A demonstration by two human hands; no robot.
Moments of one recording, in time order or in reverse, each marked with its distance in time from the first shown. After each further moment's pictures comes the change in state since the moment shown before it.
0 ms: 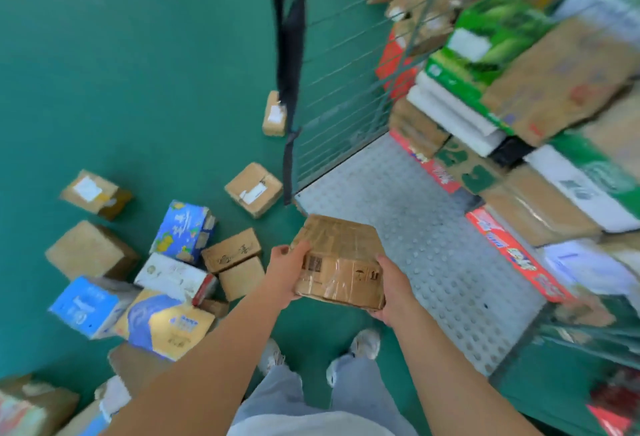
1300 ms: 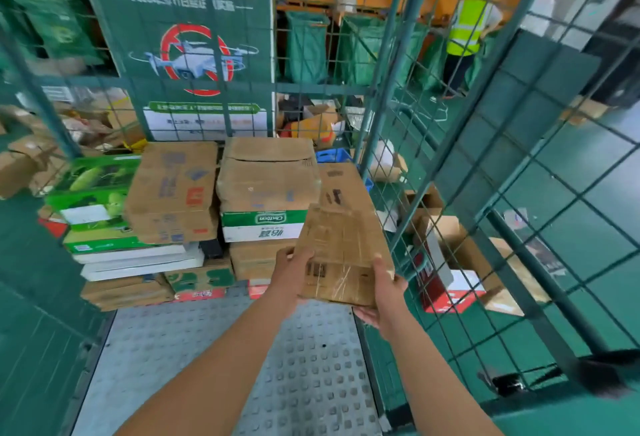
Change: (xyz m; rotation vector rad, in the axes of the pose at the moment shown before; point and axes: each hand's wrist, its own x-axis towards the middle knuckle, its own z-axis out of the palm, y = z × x) left_hand -0.118 -0.046 0.625 0.729 -0.771 0.293; right_hand -0.076 -0.163 -0.489 0.823 0.564 -0.374
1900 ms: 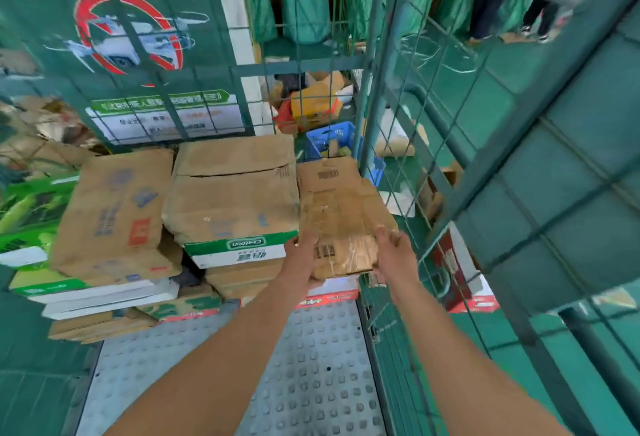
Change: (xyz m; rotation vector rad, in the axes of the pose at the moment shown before) left_hand 0.218 0.066 0.133 0.015 0.094 -0.159; right_hand 0.256 -0.140 0.029 -0.362 0.090 -0.302
